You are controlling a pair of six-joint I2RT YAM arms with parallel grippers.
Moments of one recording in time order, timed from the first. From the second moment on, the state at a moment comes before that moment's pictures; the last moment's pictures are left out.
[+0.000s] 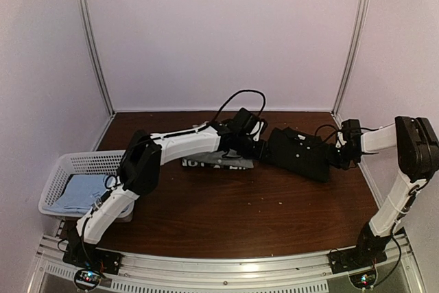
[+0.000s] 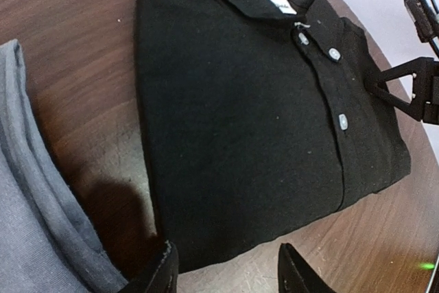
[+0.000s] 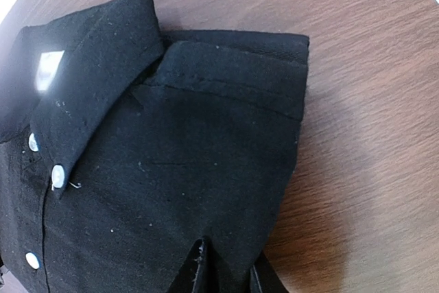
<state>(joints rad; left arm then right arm) -0.90 2.63 2.33 -0.43 0.18 -0.41 -0.06 1.72 0.86 -0.11 -0.13 0.40</state>
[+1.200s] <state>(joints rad) -0.92 2.70 2.39 -0.45 0.14 -0.44 -0.06 1.71 0.86 -0.13 -0.13 0.40</state>
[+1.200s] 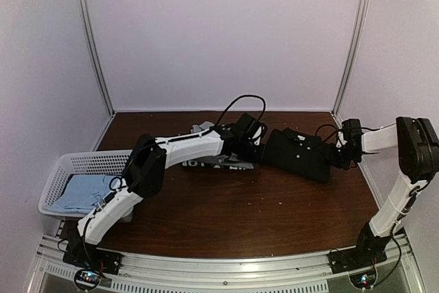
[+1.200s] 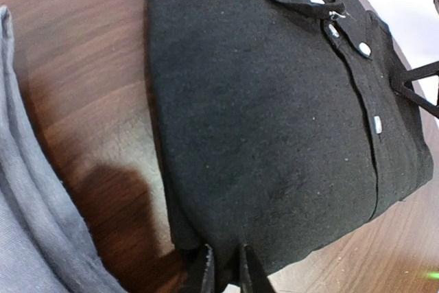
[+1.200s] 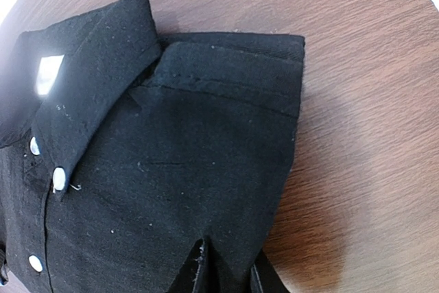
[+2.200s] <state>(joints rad) -1.03 2.33 1.87 -0.51 0.45 -0.35 -0.06 1.33 0.56 -0.16 -0.21 0.45</state>
